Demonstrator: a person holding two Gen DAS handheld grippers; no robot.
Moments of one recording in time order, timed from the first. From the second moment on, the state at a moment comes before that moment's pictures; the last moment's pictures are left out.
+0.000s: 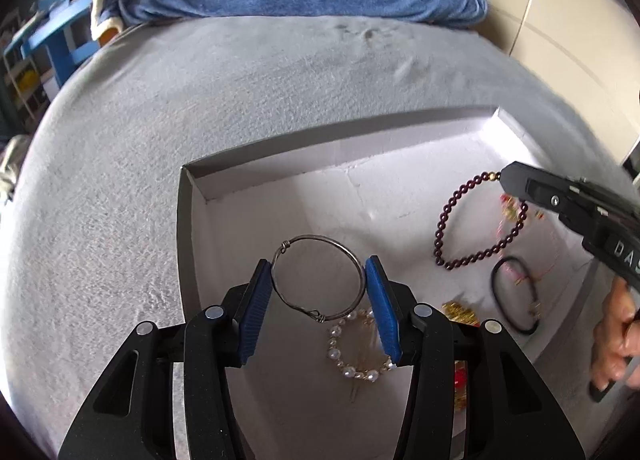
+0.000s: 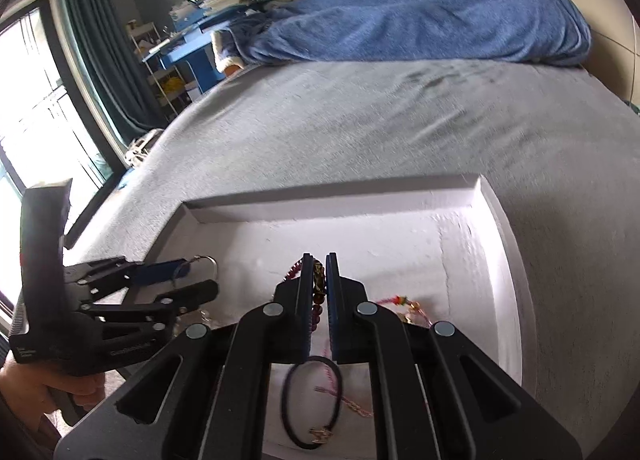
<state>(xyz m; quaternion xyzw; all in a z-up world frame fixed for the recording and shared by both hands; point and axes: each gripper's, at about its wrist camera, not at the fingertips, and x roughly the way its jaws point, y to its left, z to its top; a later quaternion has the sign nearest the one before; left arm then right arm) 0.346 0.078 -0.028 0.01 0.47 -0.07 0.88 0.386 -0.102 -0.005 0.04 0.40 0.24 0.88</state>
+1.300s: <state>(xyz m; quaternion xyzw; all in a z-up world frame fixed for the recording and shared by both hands) 0.189 0.068 0.041 -0.01 0.33 -0.08 0.94 0.262 -0.139 0.040 0.00 0.33 0.24 0.91</state>
